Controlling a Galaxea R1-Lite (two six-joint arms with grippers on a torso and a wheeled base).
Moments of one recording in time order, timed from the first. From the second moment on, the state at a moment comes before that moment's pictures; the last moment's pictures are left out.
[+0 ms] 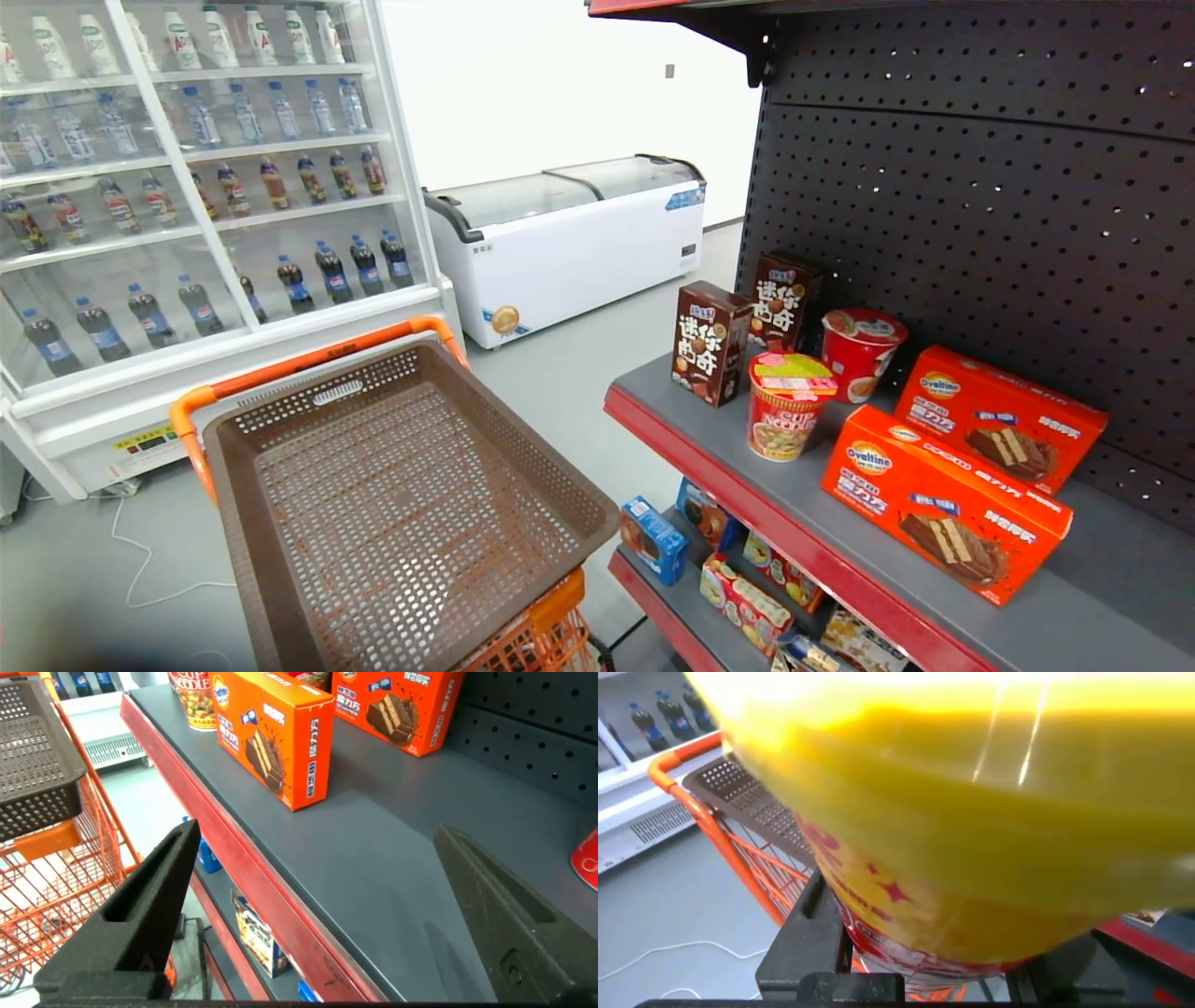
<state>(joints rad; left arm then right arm) -0.11 0.11 -0.20 0.12 -0.07 0.03 0.00 0.00 0.00 0.00 0.07 -0.01</state>
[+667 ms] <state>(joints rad) -0.12 0.10 -0.20 0.12 -0.07 0.02 0.00 0.00 0.00 0.00 0.07 -0.01</state>
